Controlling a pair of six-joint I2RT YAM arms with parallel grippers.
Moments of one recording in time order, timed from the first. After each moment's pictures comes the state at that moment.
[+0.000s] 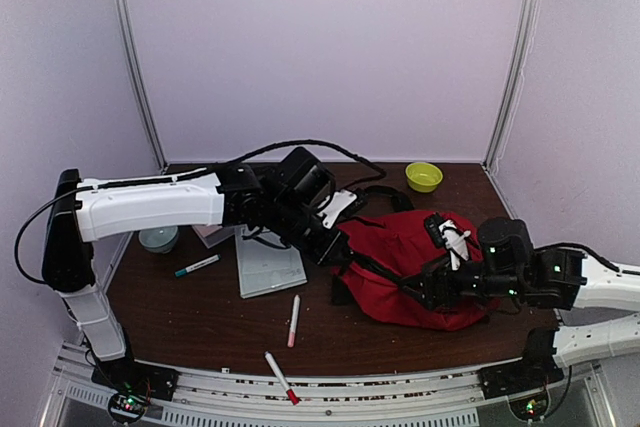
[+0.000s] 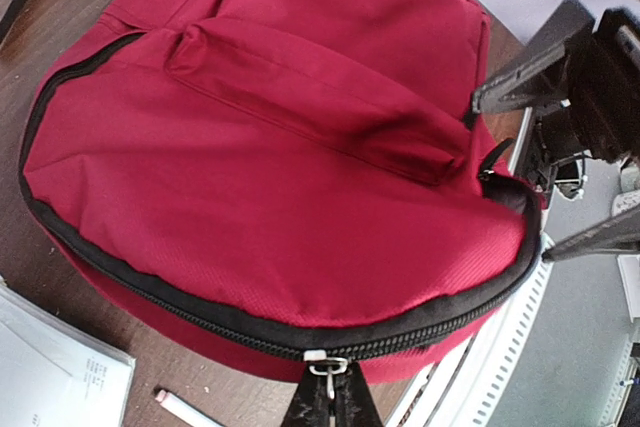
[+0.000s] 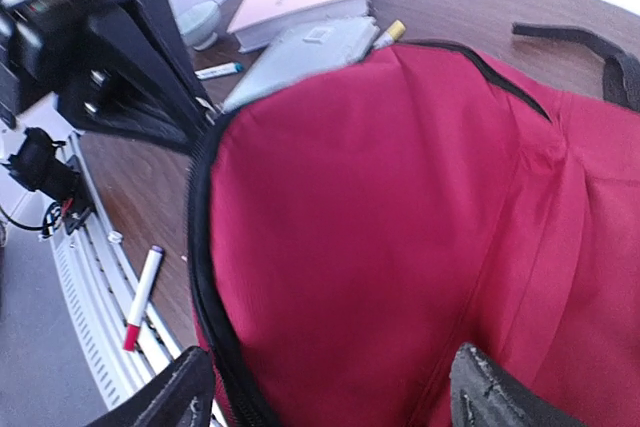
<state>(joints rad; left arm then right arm) -1.06 1.78 1.52 -0.60 0.24 -0.26 0.99 0.82 0.56 -0.28 0.04 0.39</state>
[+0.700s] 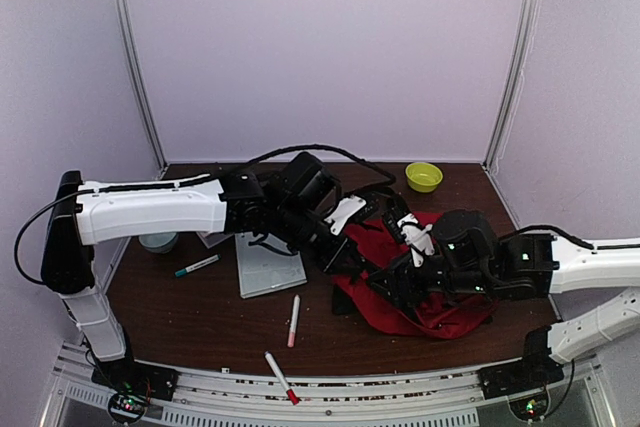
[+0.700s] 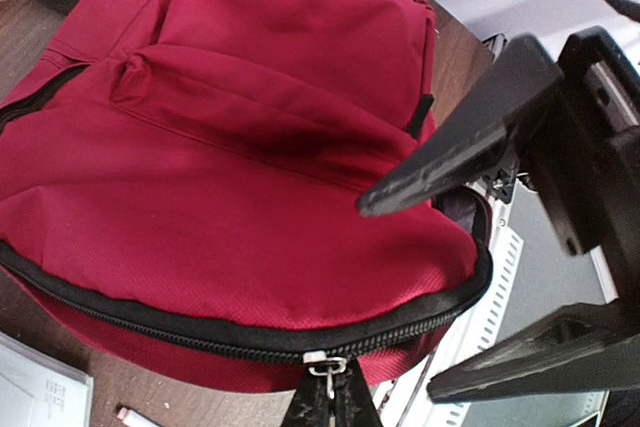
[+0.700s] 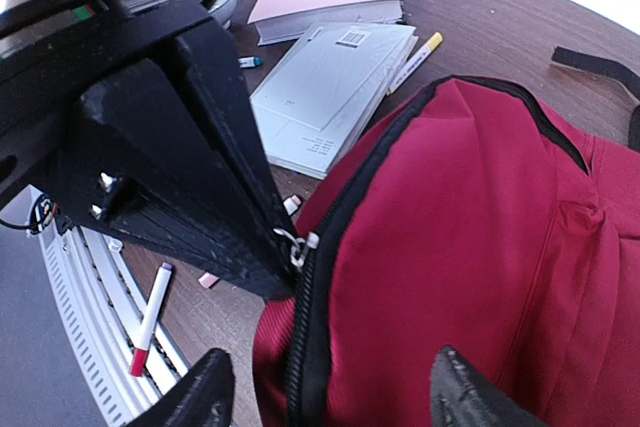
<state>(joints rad) -1.10 1.78 1.51 -0.54 0.31 -0.27 1.14 1.09 0.76 -0.26 0.16 0.40</state>
